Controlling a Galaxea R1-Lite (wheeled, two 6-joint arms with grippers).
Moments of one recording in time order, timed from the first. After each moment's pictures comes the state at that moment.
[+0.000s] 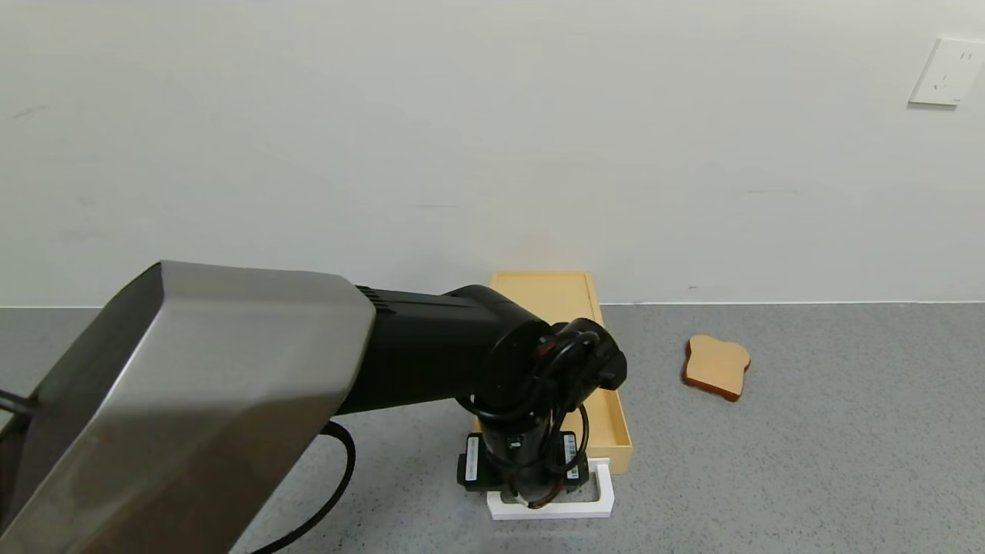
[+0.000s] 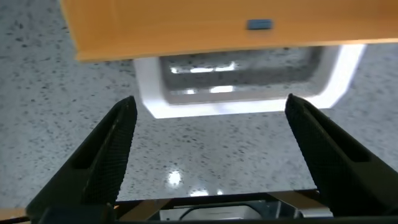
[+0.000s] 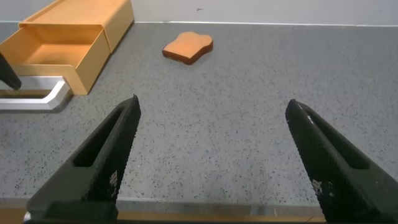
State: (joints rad) left arm -0.84 2.25 -1.78 0.86 0.17 -0.83; right arm 0.01 0.00 0.00 0.00 0.01 0.03
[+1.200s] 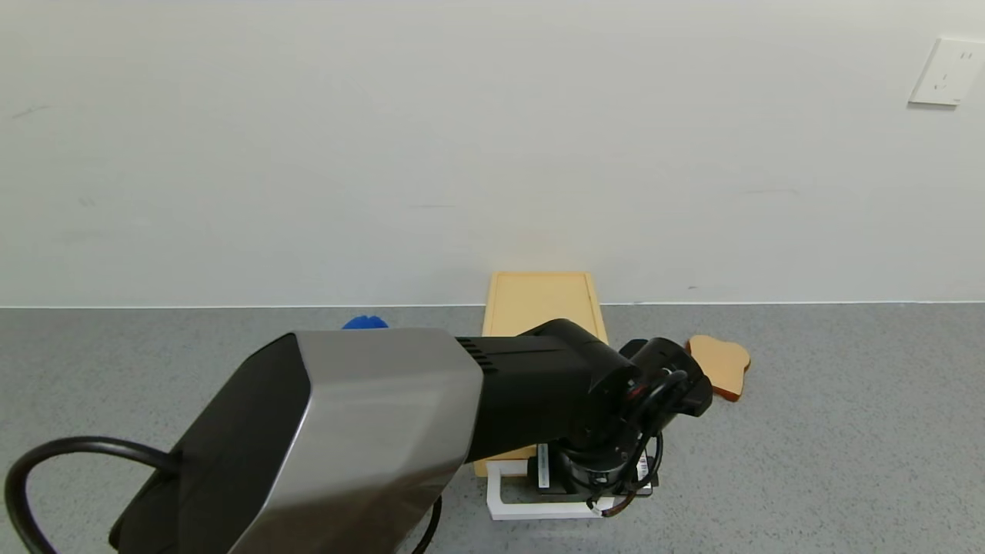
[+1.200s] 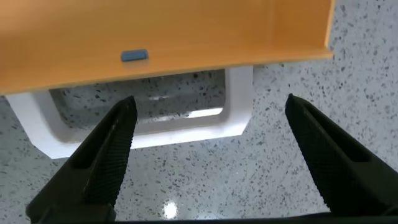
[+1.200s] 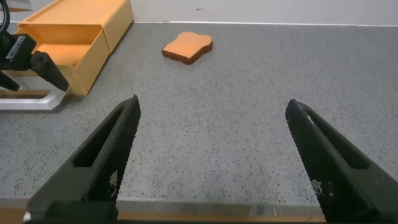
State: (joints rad) left arm -0.96 2.39 -1.98 0.81 0.25 -0.87; right arm 0.01 0.00 0.00 0.00 0.01 0.03
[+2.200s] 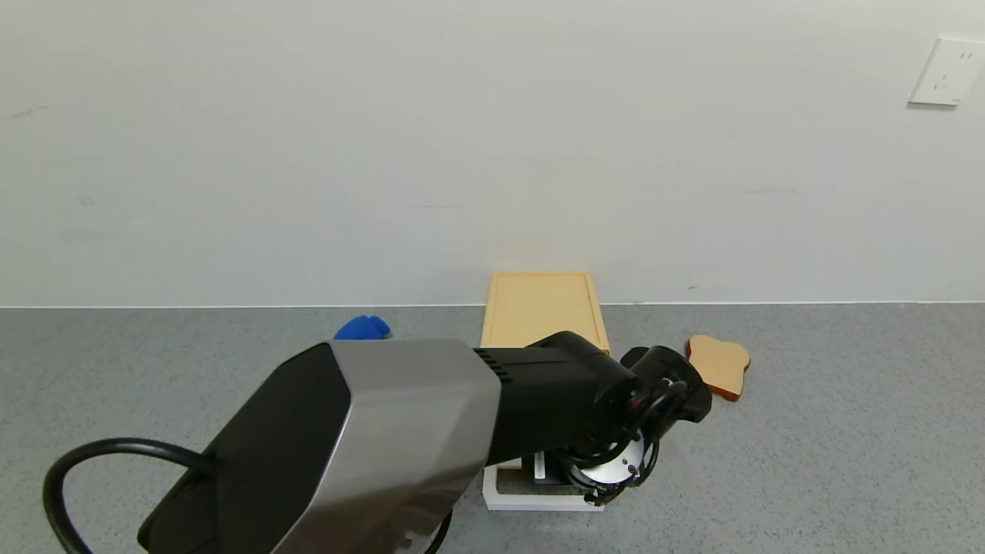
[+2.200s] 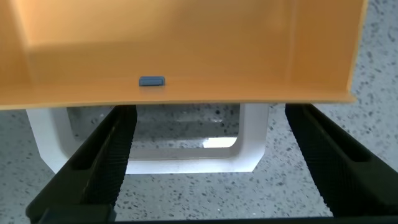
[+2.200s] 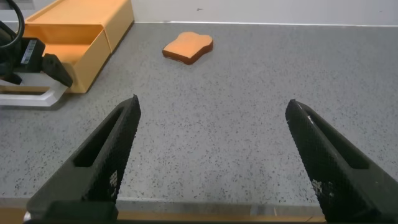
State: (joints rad) left arm -0.95 2.43 -1.98 0.77 0.40 -0.86; right arm 0.01 0.00 0.00 0.00 0.01 0.03
